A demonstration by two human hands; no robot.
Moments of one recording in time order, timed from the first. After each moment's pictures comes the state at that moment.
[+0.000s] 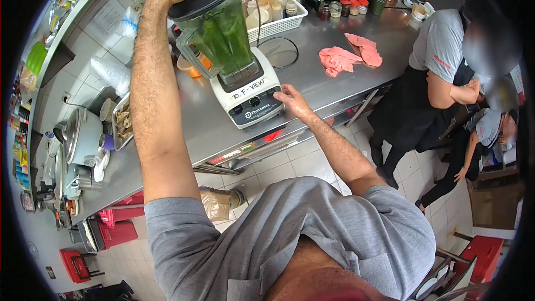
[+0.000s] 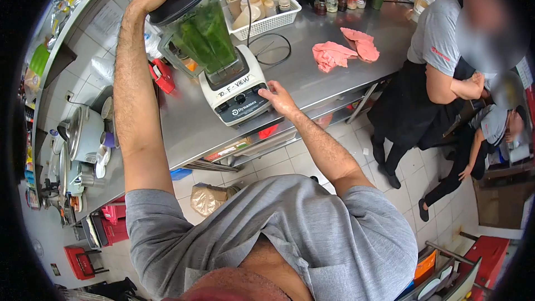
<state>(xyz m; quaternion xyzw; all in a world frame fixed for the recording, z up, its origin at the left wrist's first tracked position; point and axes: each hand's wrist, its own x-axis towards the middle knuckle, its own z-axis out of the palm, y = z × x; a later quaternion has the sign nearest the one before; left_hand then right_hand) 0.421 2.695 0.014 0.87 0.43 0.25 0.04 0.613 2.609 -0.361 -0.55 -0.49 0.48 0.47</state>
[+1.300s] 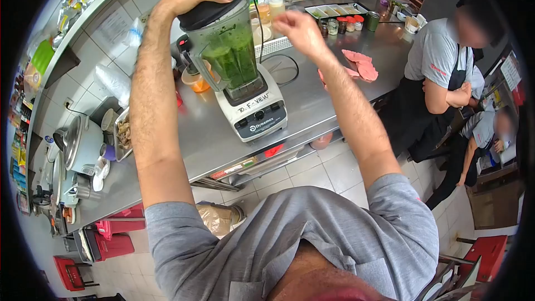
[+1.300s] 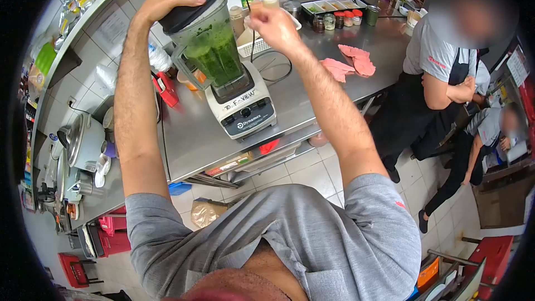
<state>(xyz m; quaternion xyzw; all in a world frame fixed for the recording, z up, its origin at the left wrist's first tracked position) 0.403 2.696 0.030 0.91 0.33 0.24 0.10 0.632 2.658 -0.124 -0.51 -0.67 0.13 0.52</state>
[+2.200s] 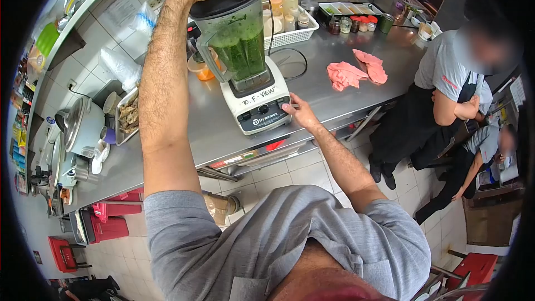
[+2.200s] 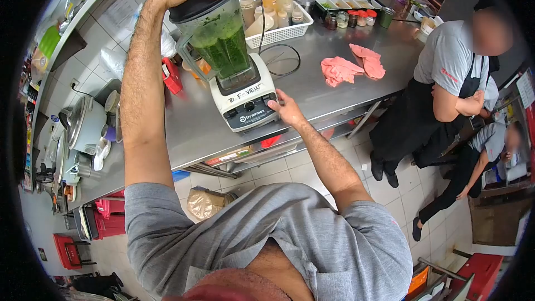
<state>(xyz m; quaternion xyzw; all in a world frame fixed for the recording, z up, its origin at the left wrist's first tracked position) 0.415 2.704 0.017 0.88 0.42 0.21 0.04 0.612 2.613 -0.358 -0.54 -0.54 0.46 0.44</state>
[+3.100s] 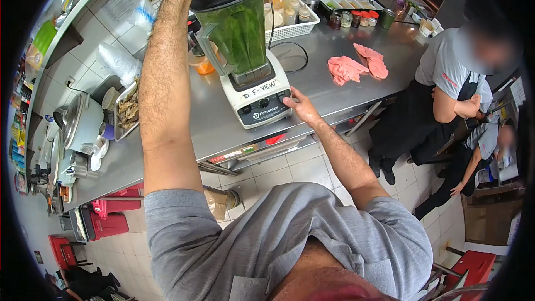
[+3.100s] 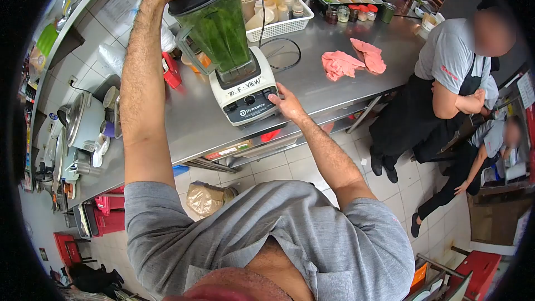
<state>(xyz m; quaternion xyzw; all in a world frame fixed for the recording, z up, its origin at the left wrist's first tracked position) 0.417 2.688 0.023 0.89 0.40 0.19 0.09 0.612 2.608 -0.354 -0.51 -0.55 0.49 0.44</state>
